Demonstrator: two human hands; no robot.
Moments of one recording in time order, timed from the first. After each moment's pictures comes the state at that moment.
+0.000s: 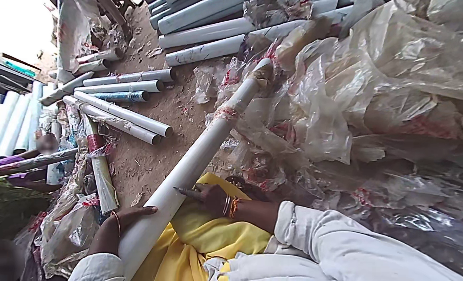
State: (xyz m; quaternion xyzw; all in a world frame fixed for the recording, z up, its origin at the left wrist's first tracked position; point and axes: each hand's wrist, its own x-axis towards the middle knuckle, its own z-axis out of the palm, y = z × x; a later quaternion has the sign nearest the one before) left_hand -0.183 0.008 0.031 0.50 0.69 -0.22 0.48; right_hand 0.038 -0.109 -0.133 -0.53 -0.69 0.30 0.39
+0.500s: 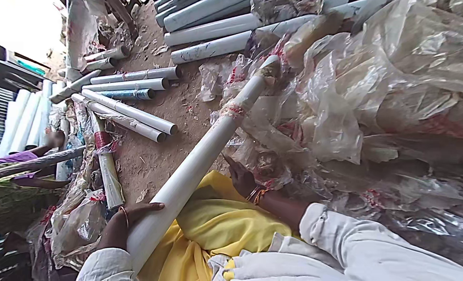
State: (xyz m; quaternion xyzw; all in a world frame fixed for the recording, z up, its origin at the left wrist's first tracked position) left_hand -0.188 0.009 0.029 0.49 0.69 -0.20 0.50; right_hand 0.087 -0.130 -0.170 -0.70 -0.48 0.29 0.44
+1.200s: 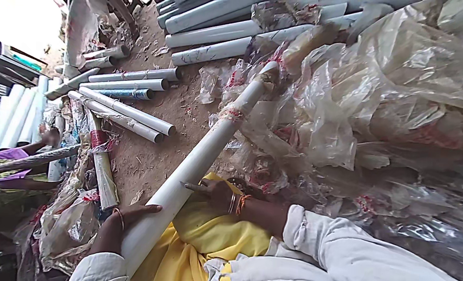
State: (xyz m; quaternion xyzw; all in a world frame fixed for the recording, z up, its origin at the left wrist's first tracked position) left_hand -0.180 0.009 0.031 0.52 0.64 -0.23 0.51; right_hand 0.058 -0.106 -0.127 -0.54 -0.67 0.33 0.39
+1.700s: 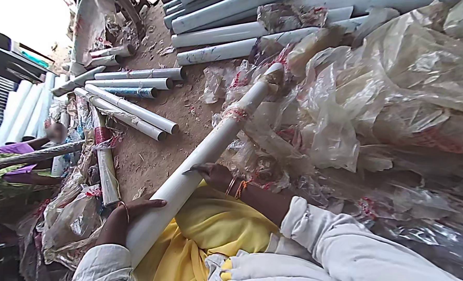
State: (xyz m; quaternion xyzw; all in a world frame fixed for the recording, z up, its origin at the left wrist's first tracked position) left_hand -0.175 0.004 0.035 0.52 0.65 -0.22 0.51; right_hand 0.075 -0.076 -0.077 -0.59 -0.61 0.45 0.27
